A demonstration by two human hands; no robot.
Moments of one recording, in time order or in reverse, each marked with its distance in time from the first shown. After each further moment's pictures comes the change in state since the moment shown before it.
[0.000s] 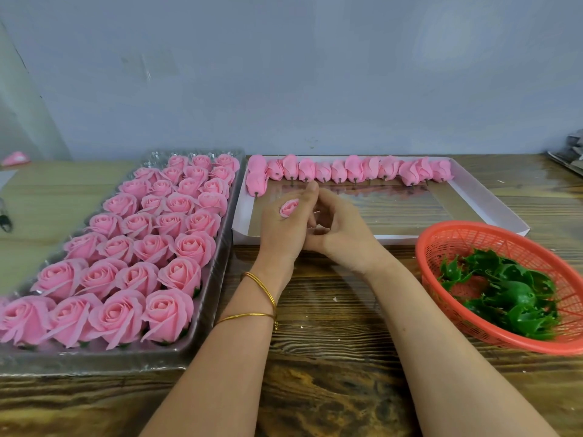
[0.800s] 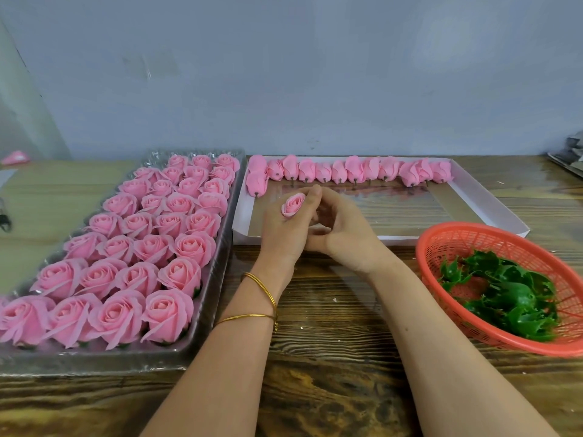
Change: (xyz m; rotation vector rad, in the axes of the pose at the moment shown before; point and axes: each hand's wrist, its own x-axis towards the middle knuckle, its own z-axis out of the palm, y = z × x) left_hand -0.006 0.007 -0.001 -0.054 -0.005 -0.041; right_hand -0.001 0.003 -0.004 0.013 -0.014 -0.012
